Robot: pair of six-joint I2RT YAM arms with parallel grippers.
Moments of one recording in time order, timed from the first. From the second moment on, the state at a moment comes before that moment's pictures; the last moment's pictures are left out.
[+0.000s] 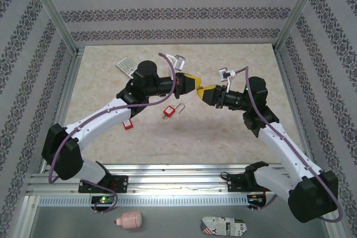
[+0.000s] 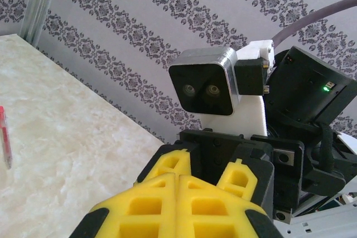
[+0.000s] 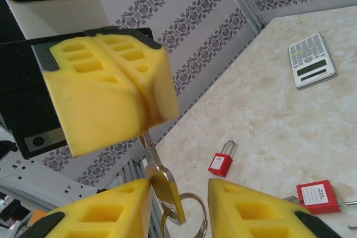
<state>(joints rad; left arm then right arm) -0.65 1.47 1.18 0.23 0.64 -0.52 0.29 1.01 0.74 0.15 -0.91 0.61</state>
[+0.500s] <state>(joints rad) -0.65 1.48 1.16 0.28 0.65 -0.54 0.27 1.01 0.74 0.16 -0.94 0.64</state>
